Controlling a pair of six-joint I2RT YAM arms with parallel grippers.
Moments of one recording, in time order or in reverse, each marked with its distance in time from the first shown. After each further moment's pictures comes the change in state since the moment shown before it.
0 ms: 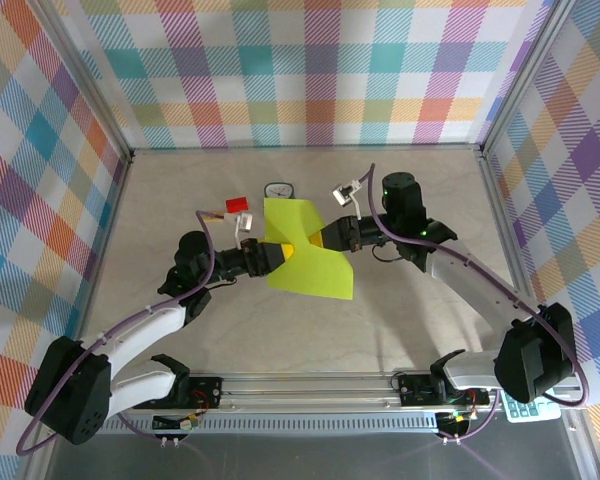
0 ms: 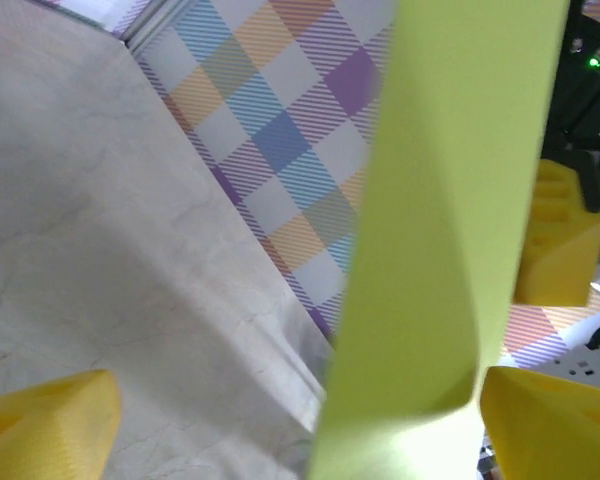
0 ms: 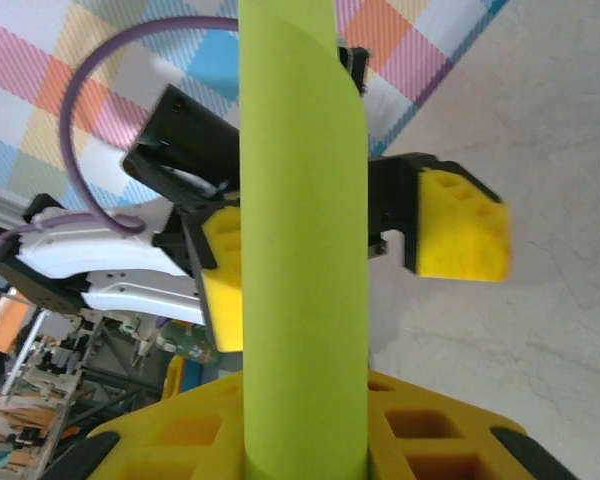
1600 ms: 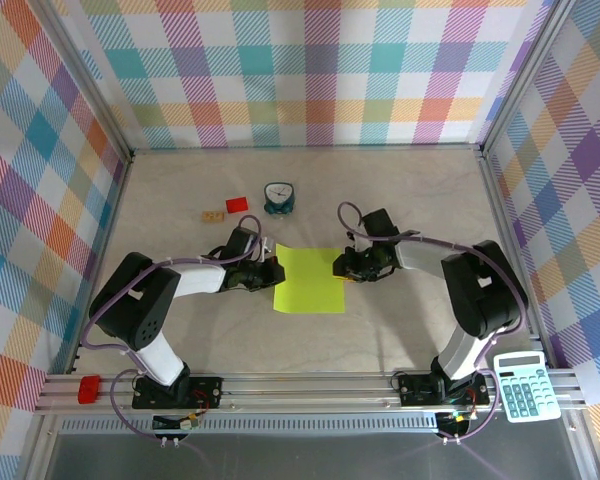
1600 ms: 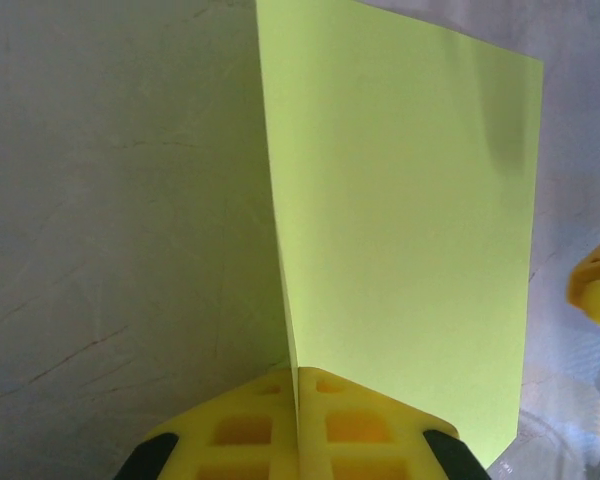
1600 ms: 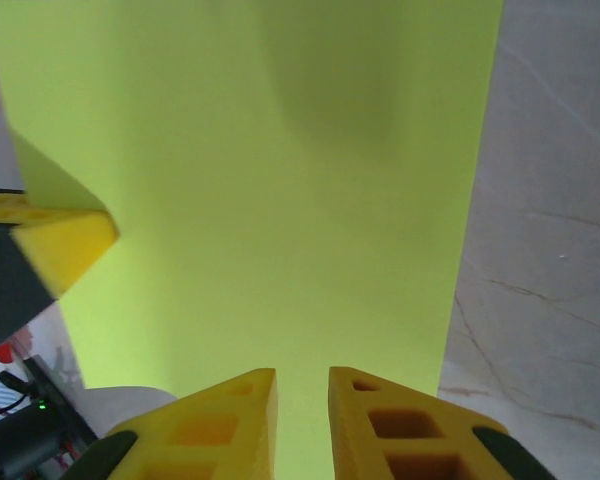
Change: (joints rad) left arm -0.022 0.555 0.201 -0.534 -0.311 0.168; right arm -0.058 0.401 -0.139 -0.175 0.504 0.018
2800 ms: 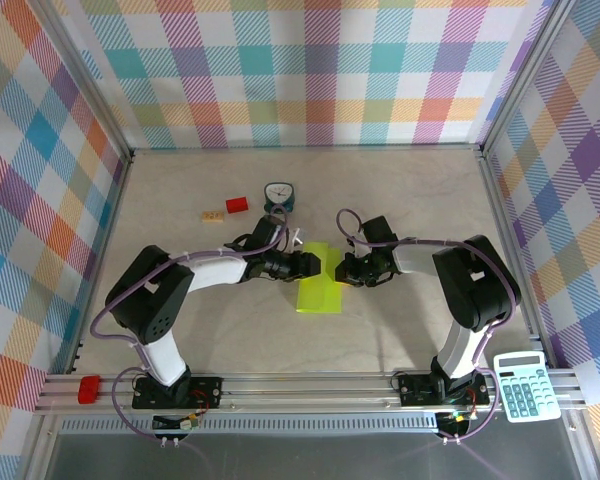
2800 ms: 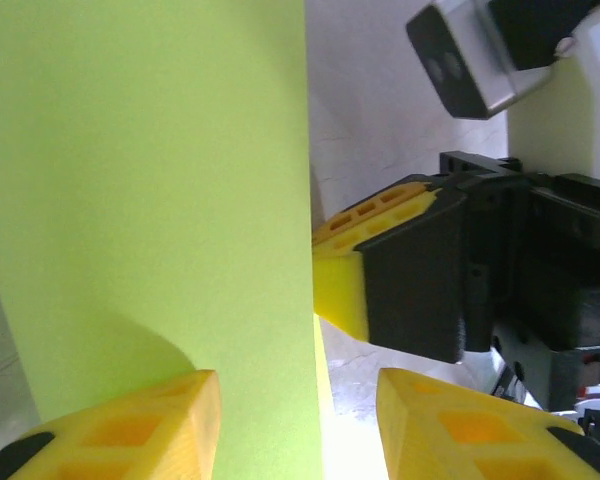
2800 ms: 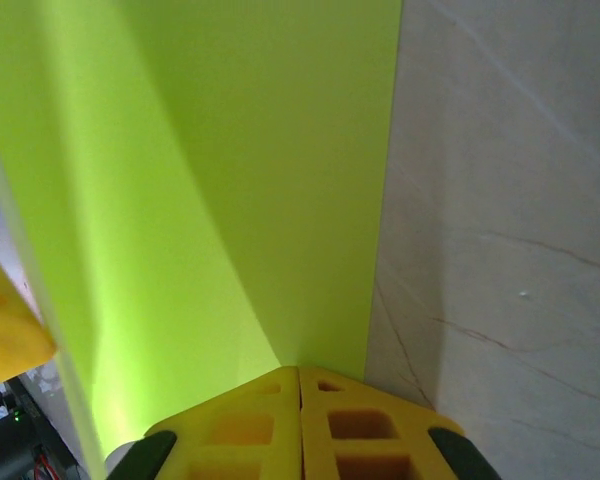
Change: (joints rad) left arm -0.135 0.087 0.198 -0.017 0.134 -0.037; right arm 0.006 0.050 -0.059 0.116 -0.010 0.006
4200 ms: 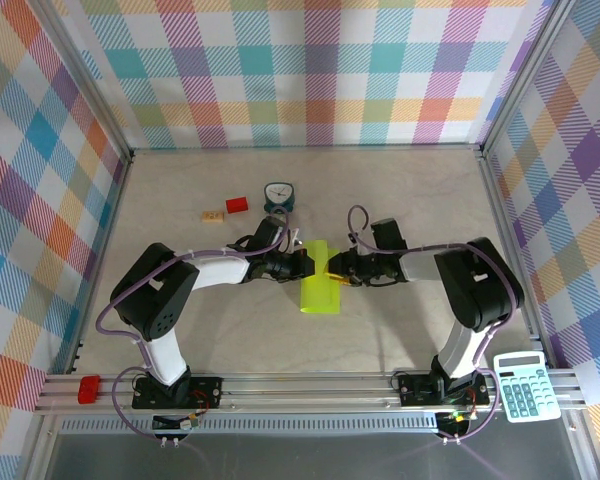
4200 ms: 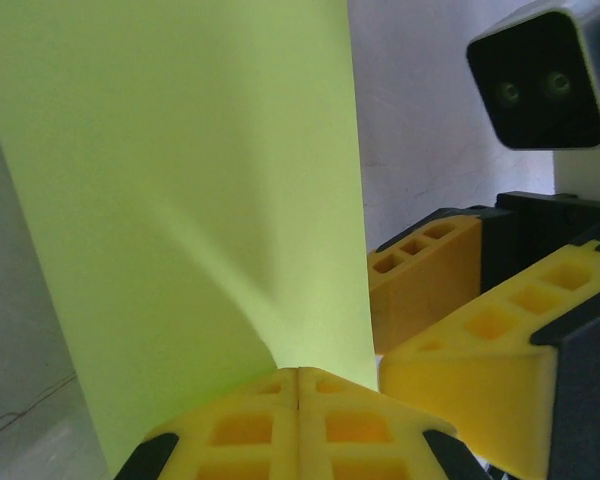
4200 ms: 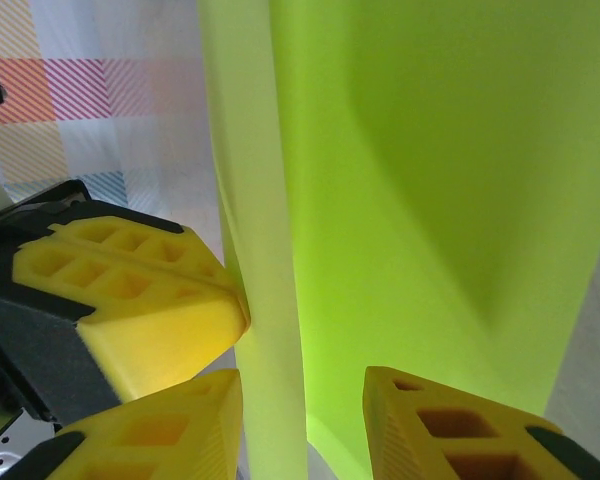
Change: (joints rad) left arm -0.006 0.024 0.000 0.029 -0.054 -0.024; right arm -0.050 -0.005 -0.111 0.359 -0.280 0.184
